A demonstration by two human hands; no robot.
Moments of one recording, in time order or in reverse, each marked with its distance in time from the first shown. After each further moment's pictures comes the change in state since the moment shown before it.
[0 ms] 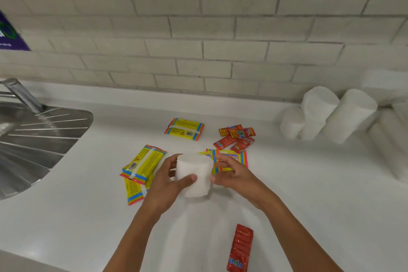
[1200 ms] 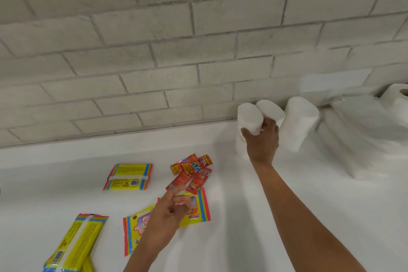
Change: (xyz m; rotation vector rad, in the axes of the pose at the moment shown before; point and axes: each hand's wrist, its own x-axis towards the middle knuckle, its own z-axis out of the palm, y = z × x) left_hand 0.090 0.027 0.138 -0.025 -0.362 -0.057; right_hand 0.088 -0.028 -0.232 -0.240 1.314 -0.145
